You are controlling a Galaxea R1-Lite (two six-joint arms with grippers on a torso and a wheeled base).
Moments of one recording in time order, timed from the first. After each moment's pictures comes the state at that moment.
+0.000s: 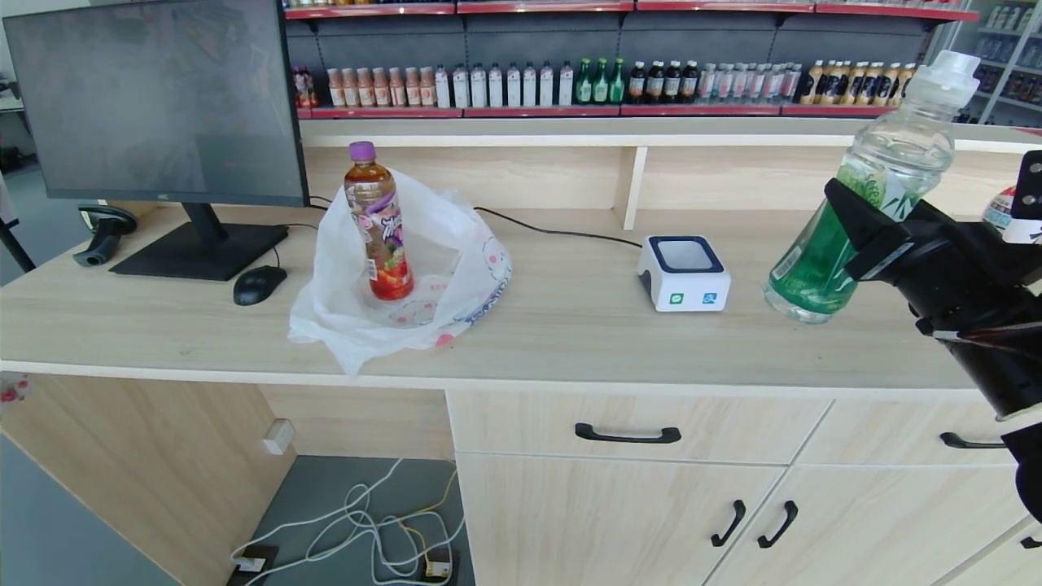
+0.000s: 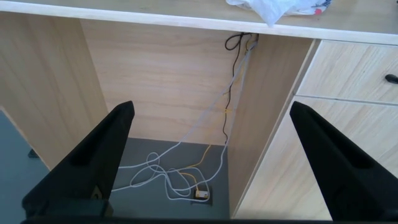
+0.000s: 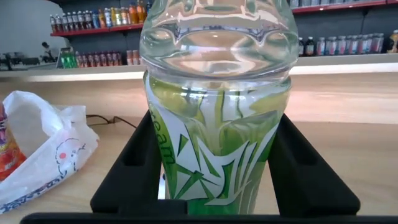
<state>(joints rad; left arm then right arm) 0.00 0.00 0.00 0.01 0.00 0.01 0.16 1.65 -0.56 -1.56 0.02 0.05</state>
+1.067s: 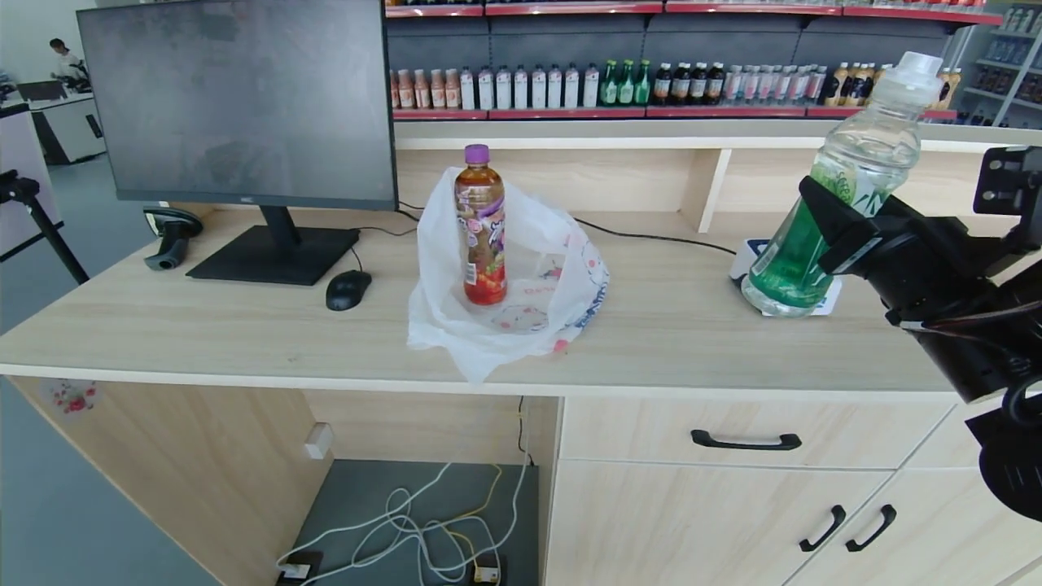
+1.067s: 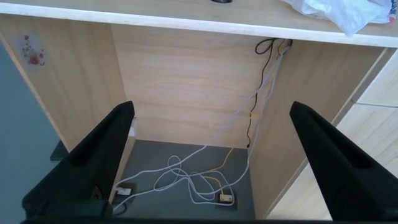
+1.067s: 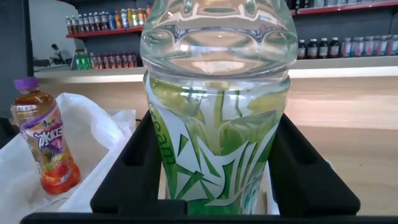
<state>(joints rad) 0.00 0.00 0.00 0.00 0.00 0.01 0.19 1.72 -0.63 -1.57 0.02 0.05</state>
